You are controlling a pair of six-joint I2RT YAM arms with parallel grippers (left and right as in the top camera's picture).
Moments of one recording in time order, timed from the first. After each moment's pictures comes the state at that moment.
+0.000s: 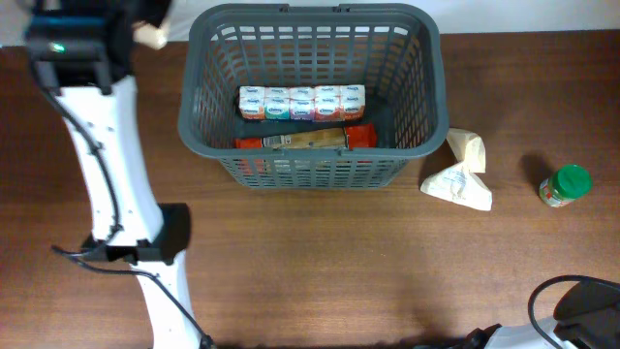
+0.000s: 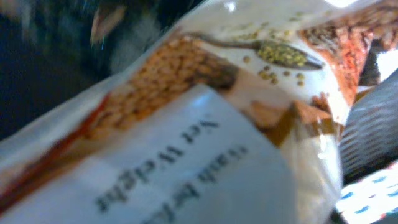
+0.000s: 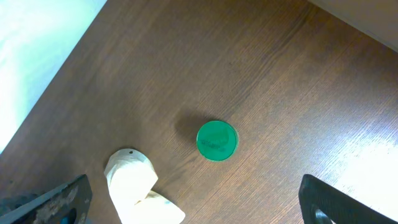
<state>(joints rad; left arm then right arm) -0.07 2.25 3.12 -1.28 0.02 0.67 -0.78 1.72 2.07 -1.36 -0.17 0.20</state>
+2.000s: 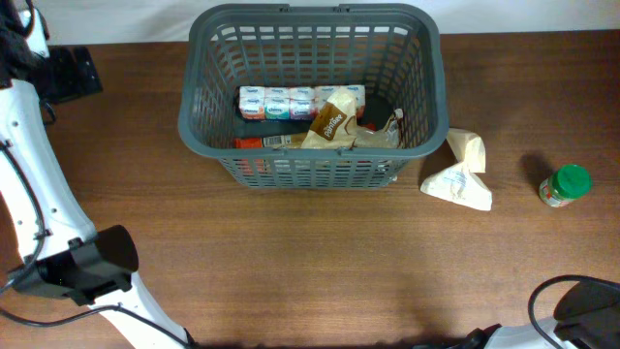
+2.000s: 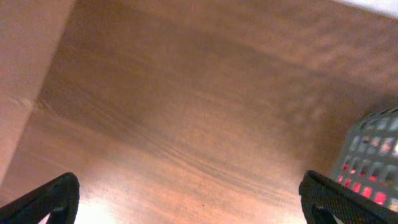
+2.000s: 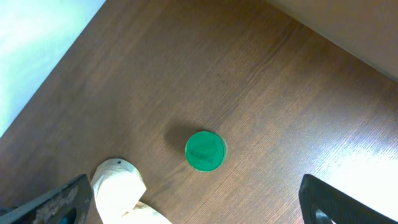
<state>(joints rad) 0.34 2.07 2.53 -1.54 -0.08 0.00 -0.78 1.72 2.07 -1.33 -0.13 0.18</state>
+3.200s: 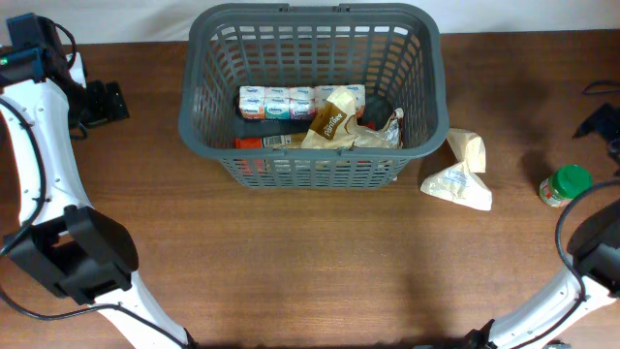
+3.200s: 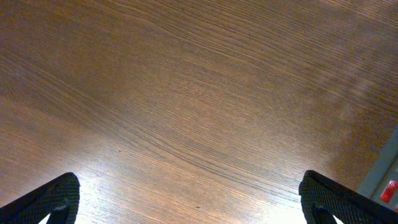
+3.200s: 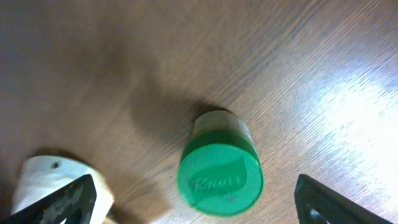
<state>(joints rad) 0.34 2.07 2.15 -1.32 -0.08 0.00 -0.66 2.15 2.06 -1.32 -0.07 0.24</state>
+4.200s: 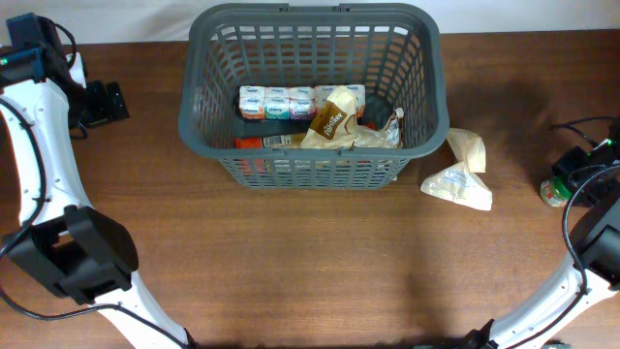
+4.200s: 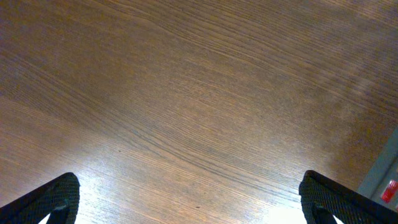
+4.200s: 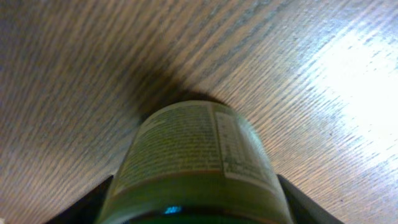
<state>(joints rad) 0.34 2.07 2.15 -1.32 -0.08 -0.01 -0.66 2.21 1.73 -1.11 -0.05 0.24</state>
